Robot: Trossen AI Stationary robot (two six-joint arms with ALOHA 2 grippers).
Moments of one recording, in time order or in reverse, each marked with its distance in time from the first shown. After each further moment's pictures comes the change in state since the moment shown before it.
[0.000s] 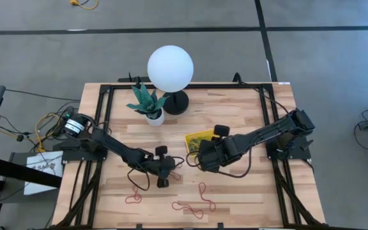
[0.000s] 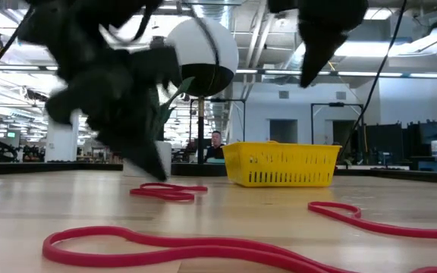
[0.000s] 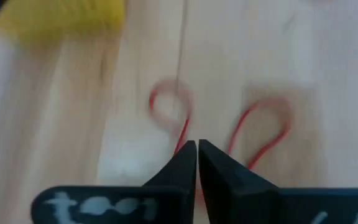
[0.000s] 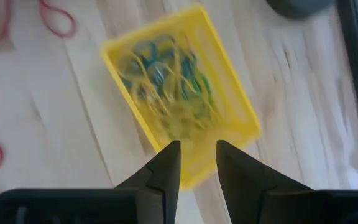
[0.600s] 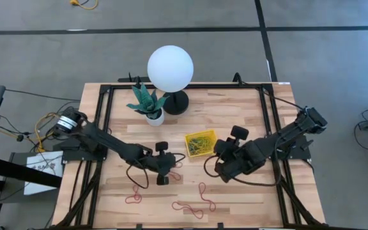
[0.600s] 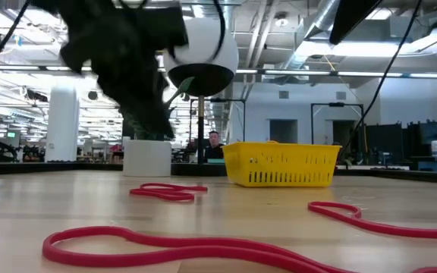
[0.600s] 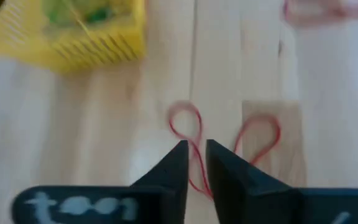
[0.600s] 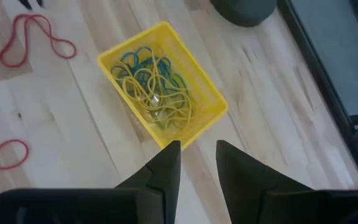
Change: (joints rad) left arm 0.017 -0.089 0.080 -0.175 -0.001 0.051; right arm 0.156 -0.140 0.000 -0.153 0.140 0.277
